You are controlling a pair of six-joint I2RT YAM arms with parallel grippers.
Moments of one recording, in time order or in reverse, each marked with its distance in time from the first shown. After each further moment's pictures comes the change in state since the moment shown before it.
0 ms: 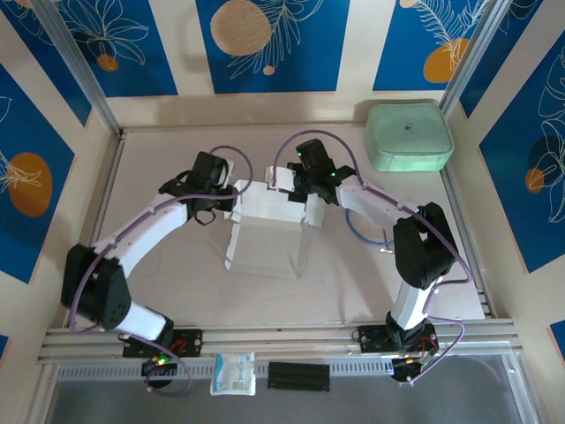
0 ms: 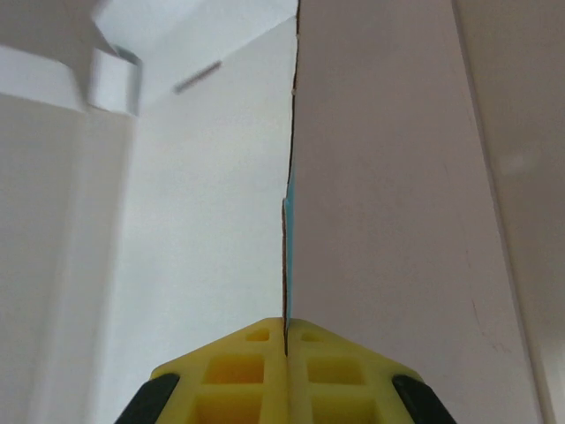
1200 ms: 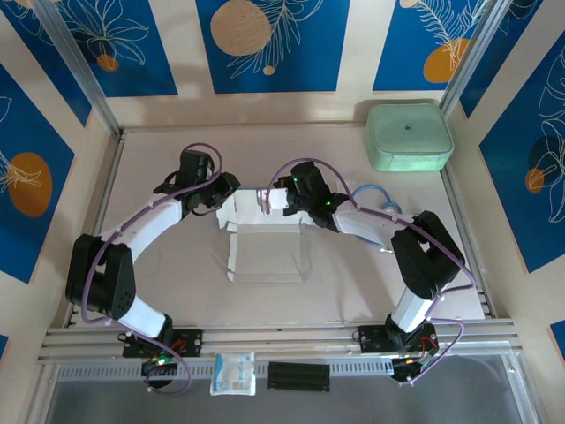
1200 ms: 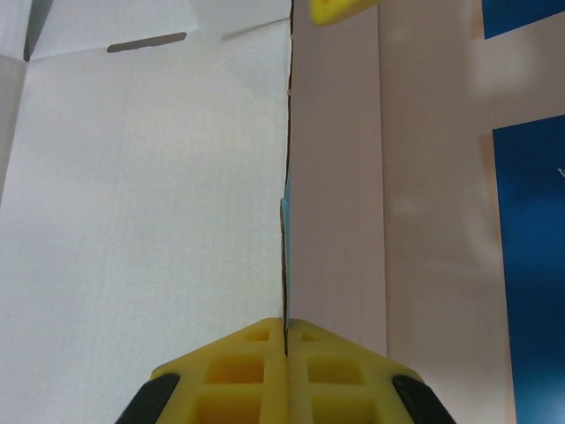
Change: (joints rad) left arm 0.141 0.098 -0.097 0.313 0.335 -0.710; right arm 0.103 -0.076 -0.254 0.404 0.153 -0.216
